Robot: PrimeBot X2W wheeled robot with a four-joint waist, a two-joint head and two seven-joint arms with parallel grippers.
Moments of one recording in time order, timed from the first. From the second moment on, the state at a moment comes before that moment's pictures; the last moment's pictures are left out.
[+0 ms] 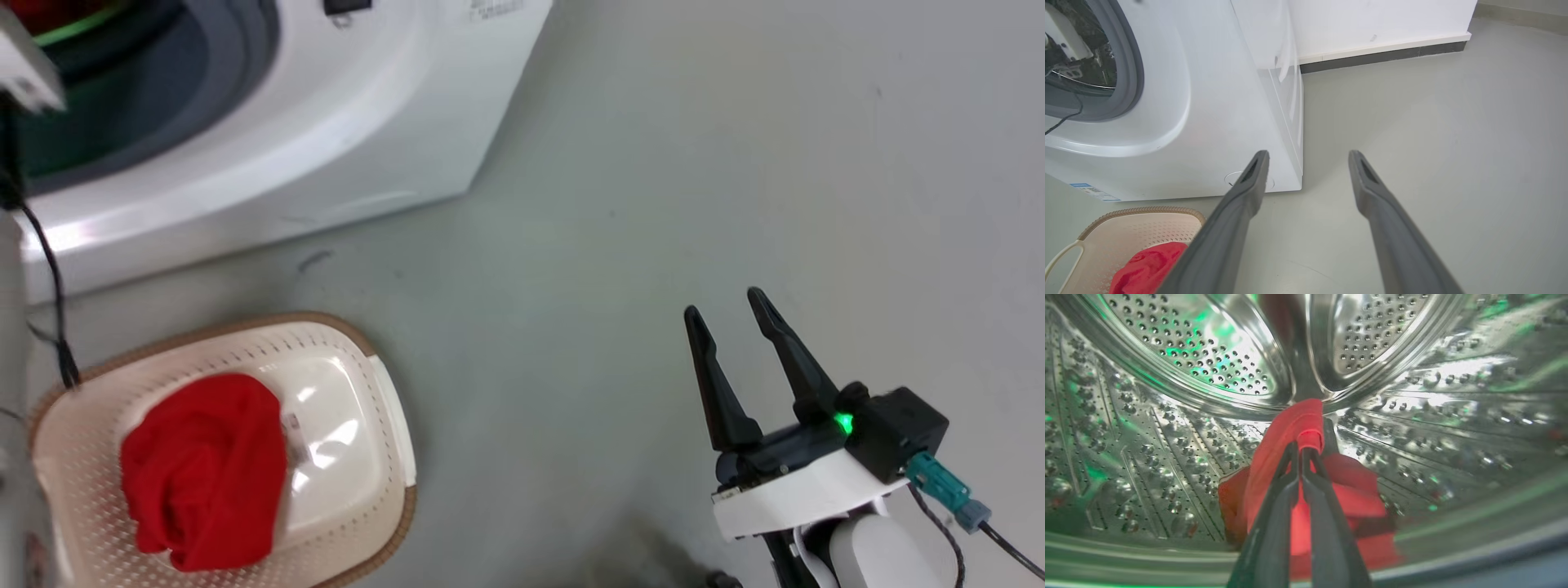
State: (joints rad) left arm -1.21 0.47 -0.07 1.03 -0.21 -0.01 -0.21; right arm -0.15 -0.05 0.25 0.04 0.24 0.13 -0.26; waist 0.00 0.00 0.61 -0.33
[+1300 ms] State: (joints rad) left arm -0.41 0.14 0.05 0.17 -0.20 -0.07 -0.26; right arm 0.14 -0.05 0.13 -0.04 0.19 0.13 -0.14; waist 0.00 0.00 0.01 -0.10
